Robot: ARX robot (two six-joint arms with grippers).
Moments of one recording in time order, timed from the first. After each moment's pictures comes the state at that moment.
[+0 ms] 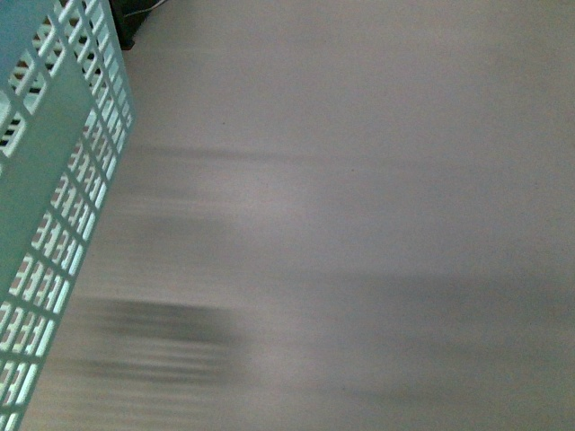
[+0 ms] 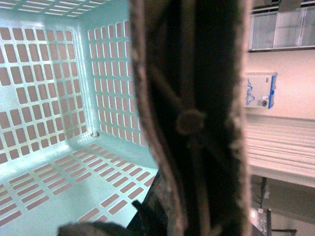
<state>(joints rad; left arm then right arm) -0.06 0.83 0.74 -0.28 -0.12 -1.49 0.00 0.00 0.02 0.00 0.00 0.00</state>
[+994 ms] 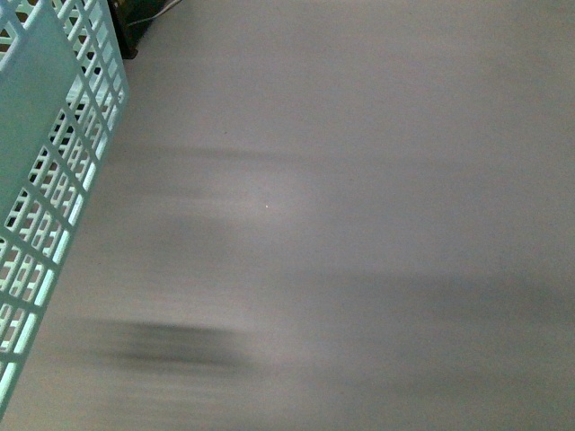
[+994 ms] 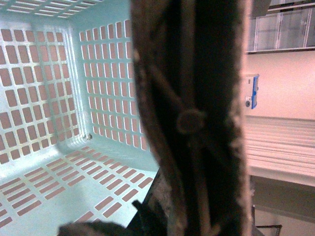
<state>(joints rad) -0.09 0.80 0.78 -0.31 -0.16 -1.49 0.00 0.00 0.02 0.00 0.00 0.00</state>
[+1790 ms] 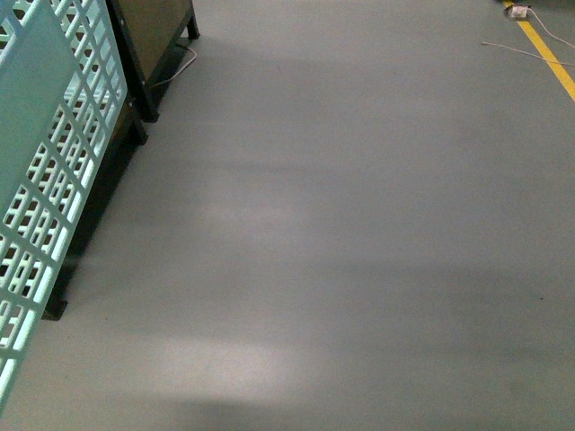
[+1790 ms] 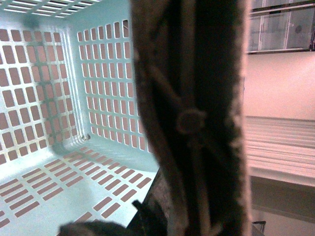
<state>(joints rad) -0.09 0.80 0.78 -0.31 -0.16 -1.49 0.00 0.00 0.02 0.00 0.00 0.00</state>
